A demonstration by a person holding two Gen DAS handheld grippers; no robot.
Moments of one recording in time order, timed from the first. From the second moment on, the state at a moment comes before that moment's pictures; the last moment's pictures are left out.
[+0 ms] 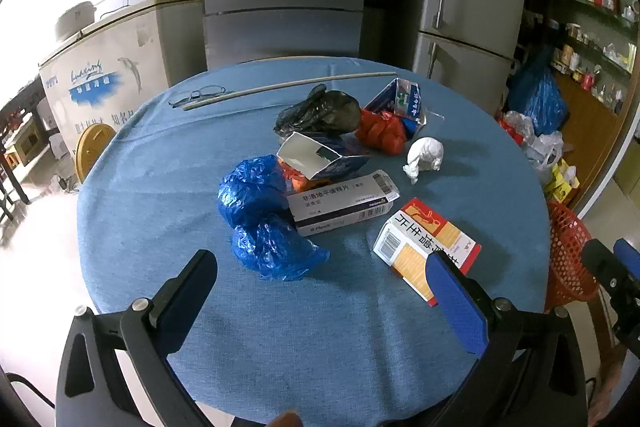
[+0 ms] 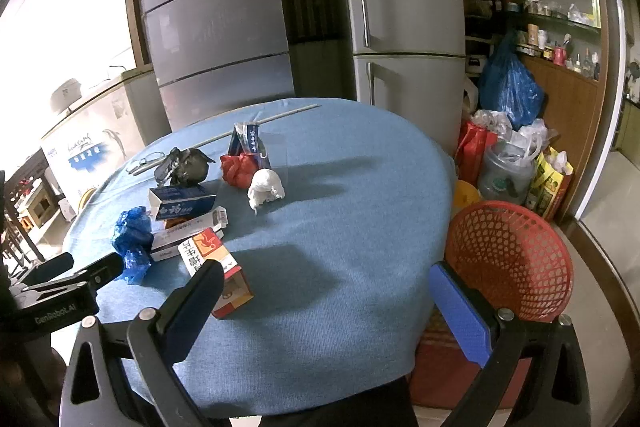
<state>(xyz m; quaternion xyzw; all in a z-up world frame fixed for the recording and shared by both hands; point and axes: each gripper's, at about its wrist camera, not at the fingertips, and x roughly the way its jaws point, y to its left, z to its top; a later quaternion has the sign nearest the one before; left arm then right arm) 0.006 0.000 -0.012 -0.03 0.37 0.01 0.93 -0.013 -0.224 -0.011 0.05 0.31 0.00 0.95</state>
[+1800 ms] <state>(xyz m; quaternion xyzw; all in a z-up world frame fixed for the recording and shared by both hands) 0.009 0.003 -0.027 -0.03 0.38 0.02 0.92 -0.008 -0.222 -0.023 0.04 0.32 0.00 0.95</state>
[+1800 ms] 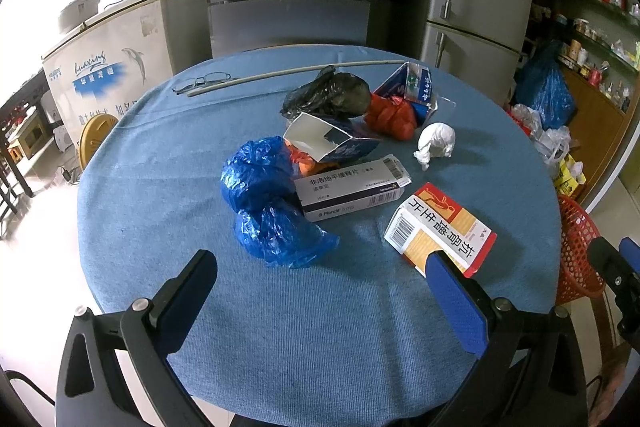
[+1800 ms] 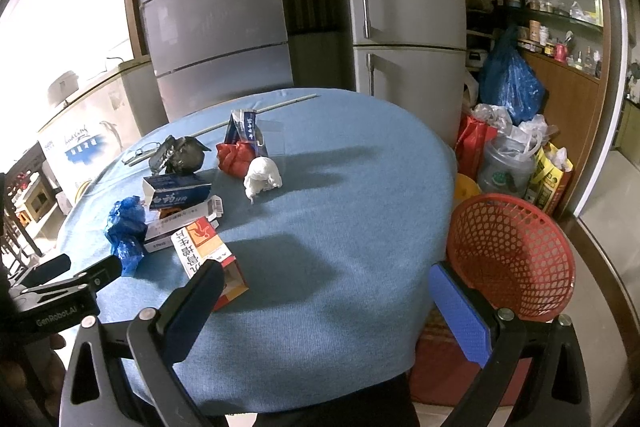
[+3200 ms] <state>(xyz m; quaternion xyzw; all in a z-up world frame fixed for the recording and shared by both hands) 0.030 0.075 -0.046 -0.12 0.39 0.13 0.90 0.075 -0.150 -0.056 -0.03 0.41 0.20 0.89</state>
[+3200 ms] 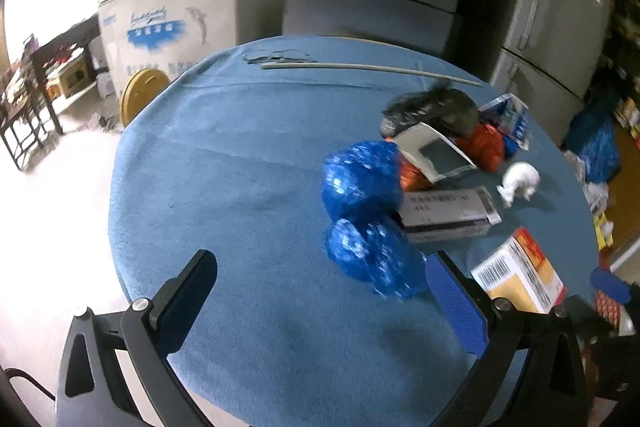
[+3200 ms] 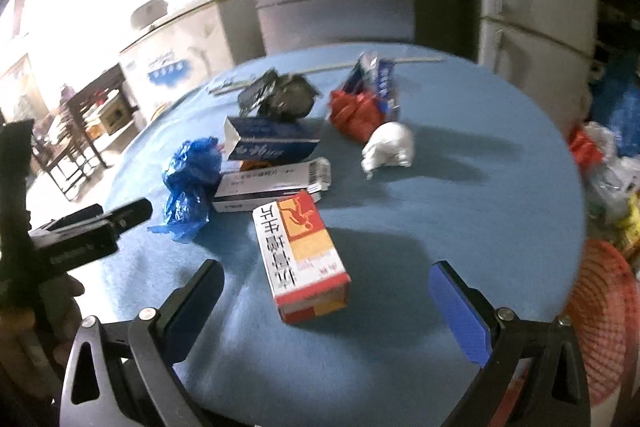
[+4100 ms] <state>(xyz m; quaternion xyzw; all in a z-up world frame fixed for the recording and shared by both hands) 0.114 0.075 -0.088 -0.11 0.44 0.10 0.89 0.096 -0.166 -0.092 0.05 0.44 0.22 0.87</state>
